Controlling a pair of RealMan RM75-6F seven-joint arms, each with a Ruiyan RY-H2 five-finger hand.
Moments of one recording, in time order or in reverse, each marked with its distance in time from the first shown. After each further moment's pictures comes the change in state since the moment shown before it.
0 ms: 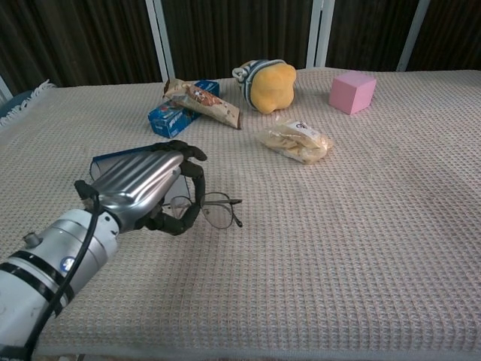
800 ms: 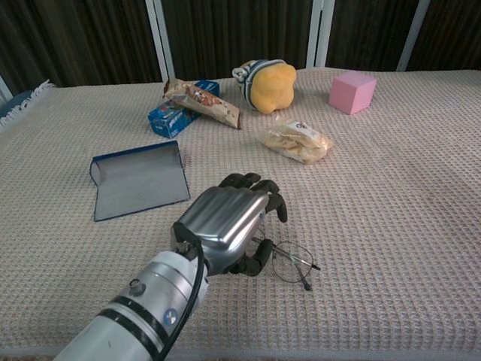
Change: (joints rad) left arm -0.060 -0.247 0.000 0.181 -0.006 -0.066 0.094; right arm -0.010 0.018 -0.001 0.029 0.001 0.025 0.072
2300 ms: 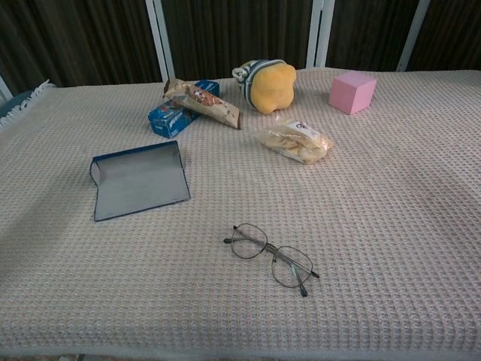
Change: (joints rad) left arm 0.410 0.945 0.264 -0.136 0.389 0.443 -1.009; right arm 0.078 -0.102 0.022 -0.102 0.111 -0.214 -0.366
